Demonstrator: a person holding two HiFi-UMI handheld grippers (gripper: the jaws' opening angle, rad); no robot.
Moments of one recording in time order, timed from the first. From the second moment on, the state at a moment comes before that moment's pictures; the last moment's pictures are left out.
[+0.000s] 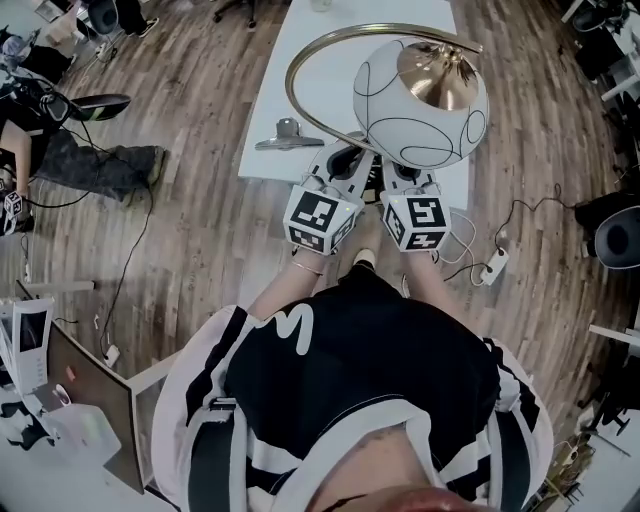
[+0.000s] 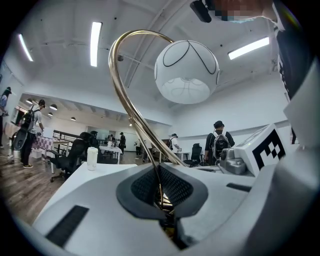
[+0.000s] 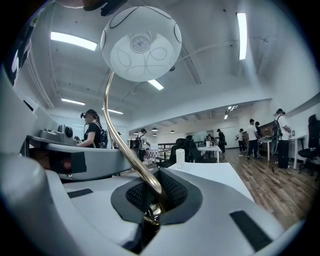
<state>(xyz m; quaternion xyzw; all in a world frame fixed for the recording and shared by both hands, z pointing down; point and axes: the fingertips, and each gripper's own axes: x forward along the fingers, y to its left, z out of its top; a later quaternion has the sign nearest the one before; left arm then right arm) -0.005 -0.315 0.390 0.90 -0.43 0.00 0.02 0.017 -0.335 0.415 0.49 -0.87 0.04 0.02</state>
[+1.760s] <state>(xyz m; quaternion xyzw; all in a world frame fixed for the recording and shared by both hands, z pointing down) -0.039 -0.079 0.387 0.92 -0.38 0.03 0.03 -0.017 -0.099 0.408 0.53 -0.85 0.02 0.03</state>
